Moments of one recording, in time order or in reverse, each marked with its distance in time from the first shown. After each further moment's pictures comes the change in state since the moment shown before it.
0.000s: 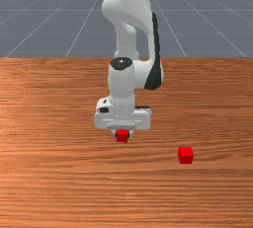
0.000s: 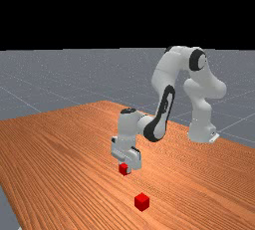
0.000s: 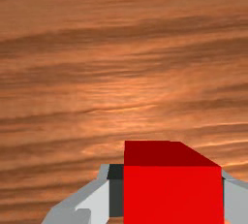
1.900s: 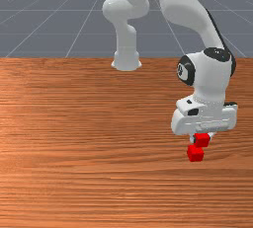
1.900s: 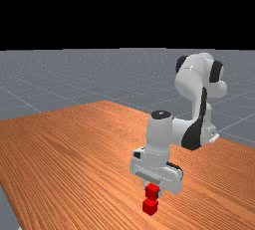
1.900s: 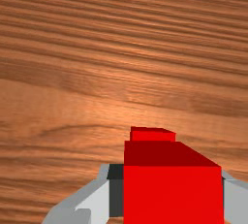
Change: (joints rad) arm 0.304 0.167 0.011 0.525 -0.135 -0.329 0.259
